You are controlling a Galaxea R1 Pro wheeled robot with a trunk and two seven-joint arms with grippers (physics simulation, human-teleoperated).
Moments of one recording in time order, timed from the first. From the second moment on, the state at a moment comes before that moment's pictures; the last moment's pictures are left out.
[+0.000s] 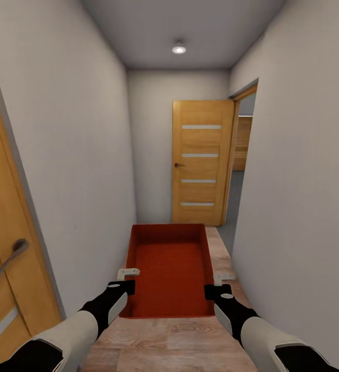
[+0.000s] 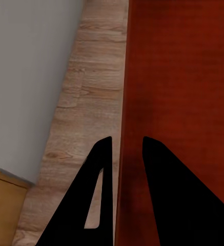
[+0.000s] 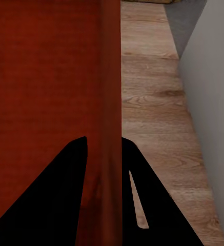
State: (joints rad) left arm -0.77 -0.09 -0.30 -0.26 0.34 0.15 0.27; right arm -0.76 0.11 0.04 -0.15 0.03 -0.03 -0.18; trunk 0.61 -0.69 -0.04
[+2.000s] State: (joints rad) left arm -0.77 -0.09 -0.30 -0.26 0.34 0.15 0.26; right arm -0.76 0.11 0.03 -0.15 0.03 -0.03 -0.18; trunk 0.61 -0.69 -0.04
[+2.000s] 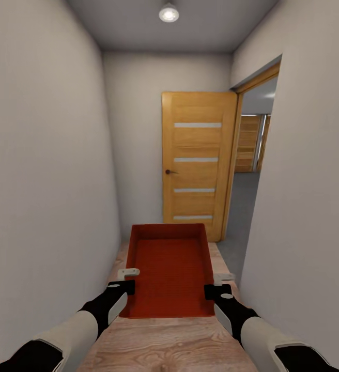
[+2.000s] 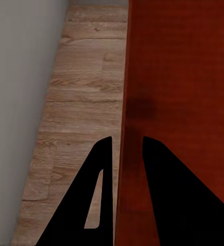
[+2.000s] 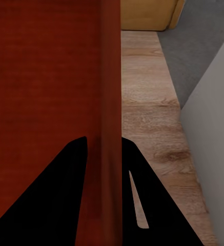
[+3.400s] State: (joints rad) left arm -0.77 -0.09 -0.31 -0.26 0.34 0.14 0.27; right arm -0.76 0.11 0.04 -0.15 0.03 -0.04 -0.18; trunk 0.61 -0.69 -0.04
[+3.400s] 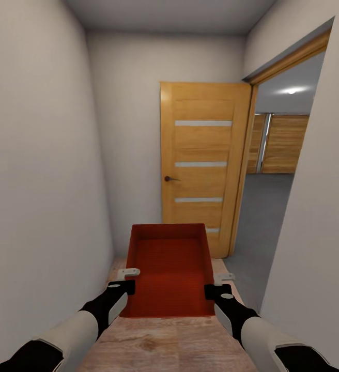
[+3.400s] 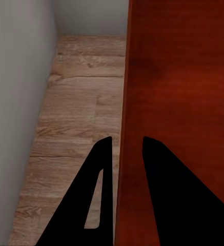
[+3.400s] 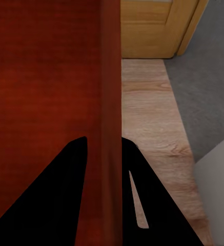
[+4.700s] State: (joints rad) left arm -0.77 -0.09 -0.31 -0.26 0.34 0.15 0.27; right arm -0.76 0.11 0.03 -0.15 0.03 -0.03 -0.18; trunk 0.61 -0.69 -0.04
